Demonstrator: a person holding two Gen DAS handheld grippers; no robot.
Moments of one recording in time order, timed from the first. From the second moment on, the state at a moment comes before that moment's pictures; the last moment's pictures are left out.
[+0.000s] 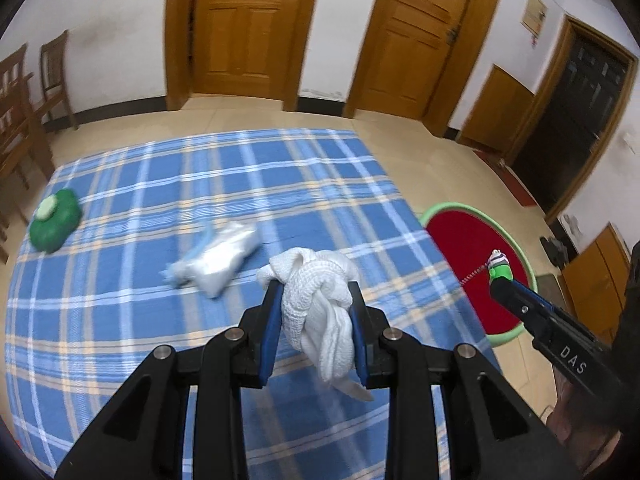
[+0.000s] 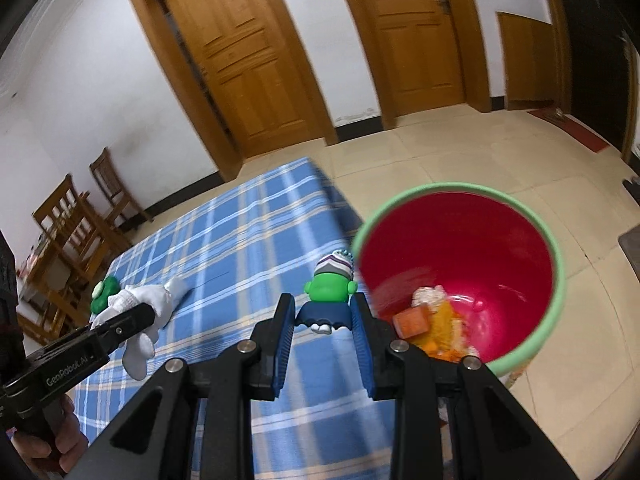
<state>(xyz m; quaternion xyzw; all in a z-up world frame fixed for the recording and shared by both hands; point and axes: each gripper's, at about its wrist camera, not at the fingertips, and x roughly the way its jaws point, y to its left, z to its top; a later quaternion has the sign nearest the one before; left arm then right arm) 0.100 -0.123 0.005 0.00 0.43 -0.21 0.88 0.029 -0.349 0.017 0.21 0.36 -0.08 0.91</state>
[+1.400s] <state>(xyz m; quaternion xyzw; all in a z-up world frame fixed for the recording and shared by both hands) 0.107 -0.334 -0.041 0.09 0.46 -0.33 0.82 -0.020 -0.484 -0.023 0.29 0.34 -0.16 0.88</state>
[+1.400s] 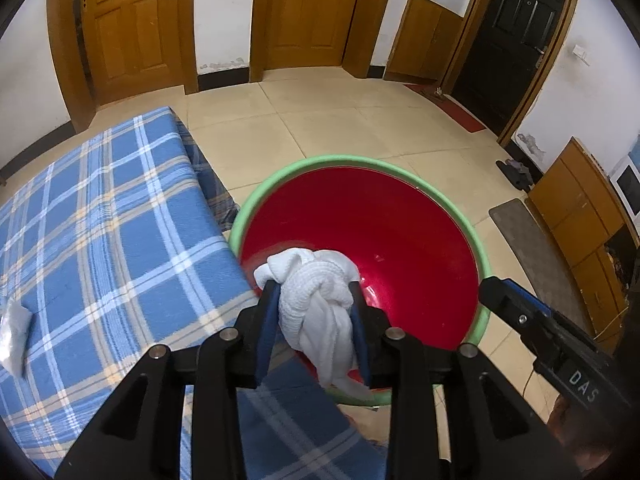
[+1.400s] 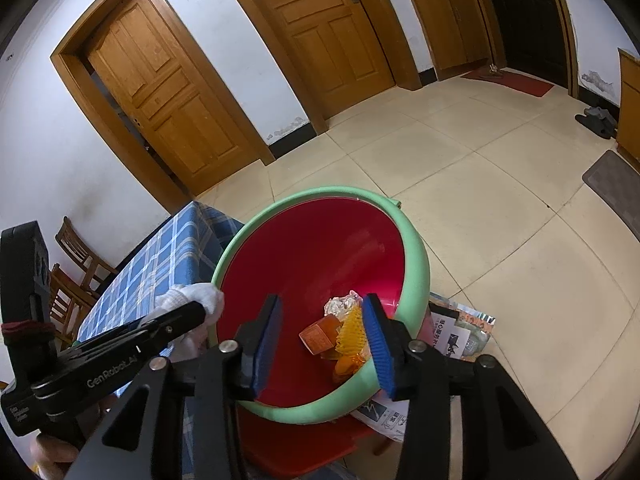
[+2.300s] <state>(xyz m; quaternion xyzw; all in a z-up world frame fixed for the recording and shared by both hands) 0.095 -0.257 -0.007 0.06 0.43 -0.27 0.86 -0.009 -0.430 0.011 0.27 0.33 -0.14 0.89</state>
